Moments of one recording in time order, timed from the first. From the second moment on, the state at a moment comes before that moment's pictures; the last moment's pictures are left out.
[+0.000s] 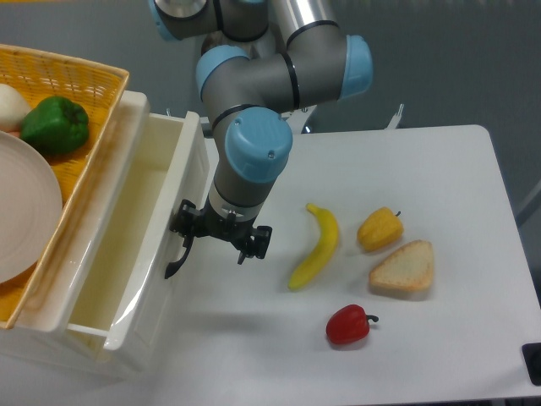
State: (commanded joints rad) arm 2.34 -1.93 -1.45 -1.36 1.27 0.50
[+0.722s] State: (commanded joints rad) arm 2.41 -1.93 -1.43 -1.36 1.27 0.55
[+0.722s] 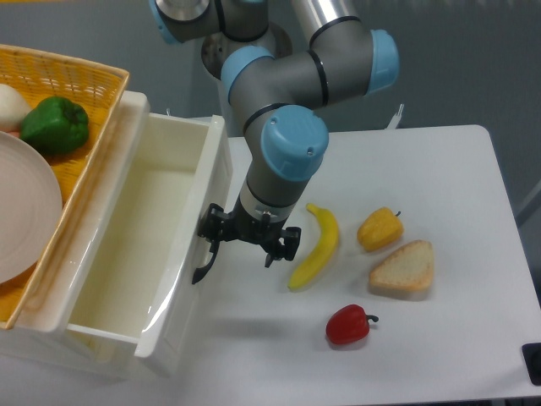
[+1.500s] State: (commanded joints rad) arm 2.47 -1.96 -1.39 -1.36 1.27 0.59
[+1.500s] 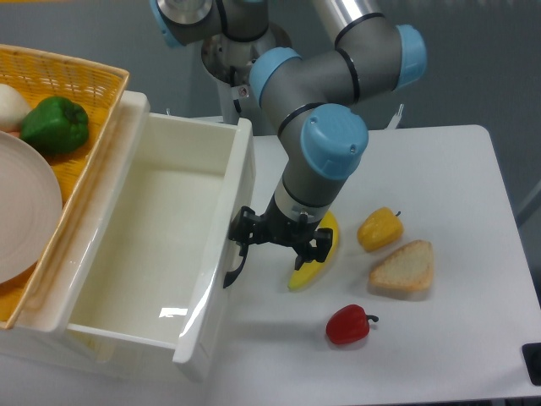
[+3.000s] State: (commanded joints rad) arm 2.55 -1.99 -1.40 -1.36 1.15 0.55
